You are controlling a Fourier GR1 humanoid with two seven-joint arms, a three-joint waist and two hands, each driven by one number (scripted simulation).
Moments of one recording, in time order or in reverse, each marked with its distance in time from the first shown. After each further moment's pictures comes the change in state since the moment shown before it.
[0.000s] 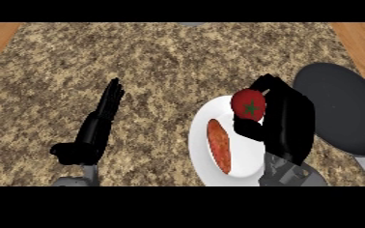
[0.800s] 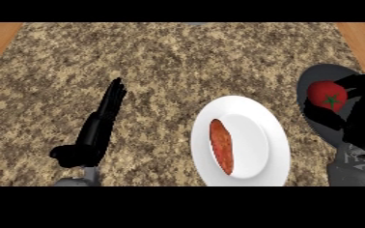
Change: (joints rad) left arm 0.007 -0.011 -0.010 -0.027 -0.012 -0.009 0.008; right arm 0.115 -0.169 -0.416 0.088 -0.188 -0.307 -0.235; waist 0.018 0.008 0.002
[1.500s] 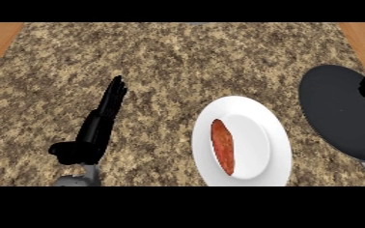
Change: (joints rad) left arm -0.016 0.000 0.004 -0.011 0.006 -0.011 0.029; right arm -0.213 -0.252 -0.334 0.663 -0.357 -0.314 -0.500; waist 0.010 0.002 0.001
